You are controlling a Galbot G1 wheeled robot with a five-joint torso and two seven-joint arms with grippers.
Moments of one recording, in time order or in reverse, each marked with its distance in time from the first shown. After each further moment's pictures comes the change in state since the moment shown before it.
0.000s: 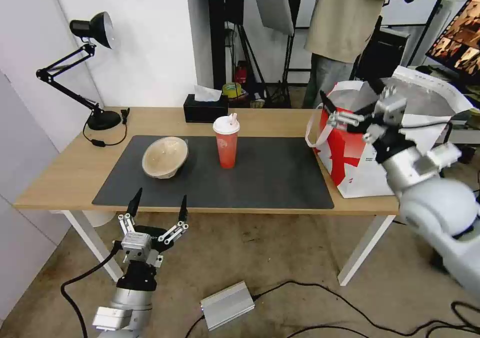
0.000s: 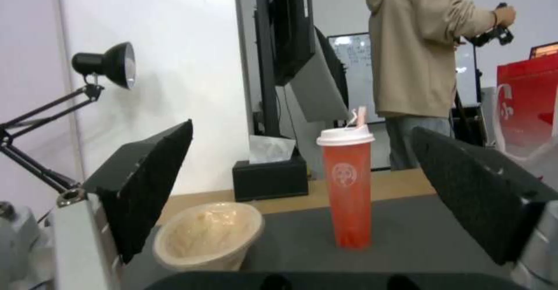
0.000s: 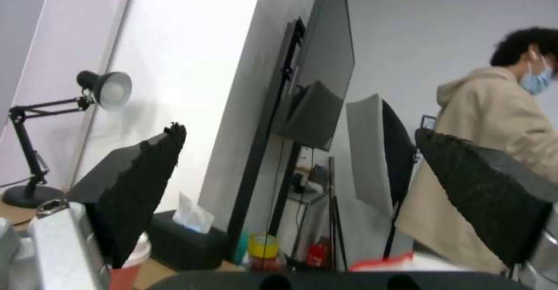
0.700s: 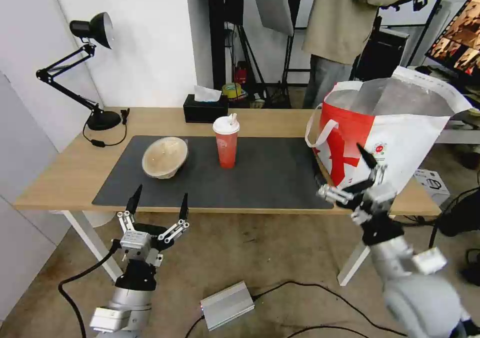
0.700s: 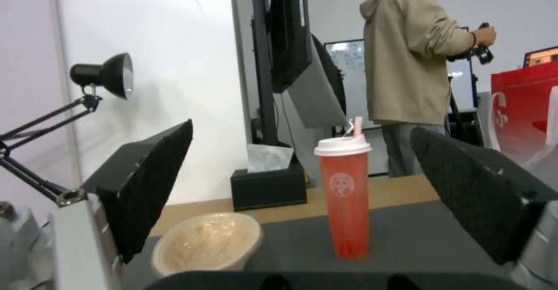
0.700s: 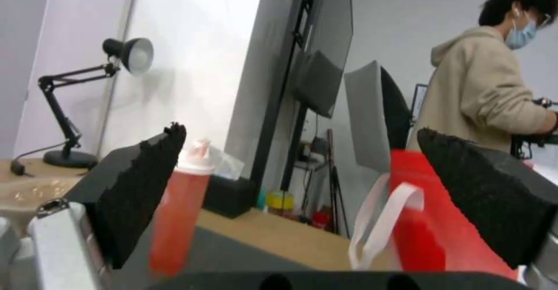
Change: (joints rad) left arm -0.001 0.008 0.000 -0.011 0.000 -0.007 0.002; right arm -0.454 0.364 0.048 0.098 -0.382 0.160 -0.080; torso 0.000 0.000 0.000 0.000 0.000
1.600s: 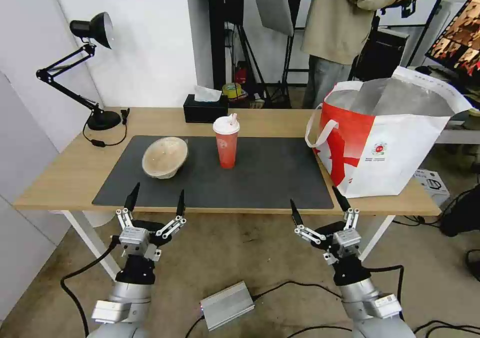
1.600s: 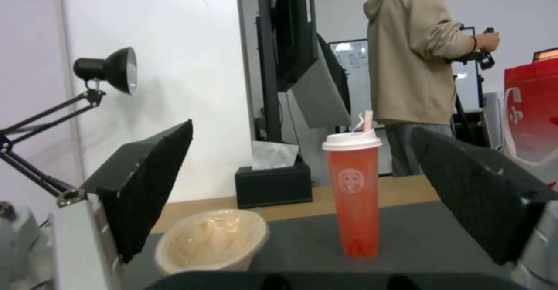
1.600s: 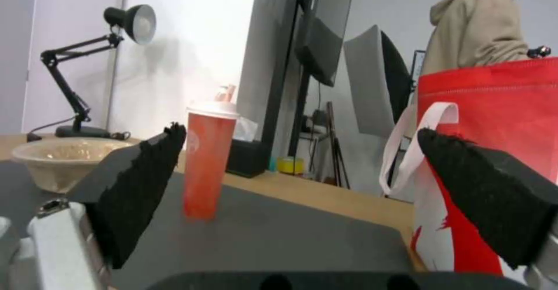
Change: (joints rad) left arm -0.054 0.005 -0.011 0.056 -0.015 -0.003 -0.001; right arm -0.076 0.166 -0.096 -0.096 -0.158 0.092 -0.003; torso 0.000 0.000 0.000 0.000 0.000
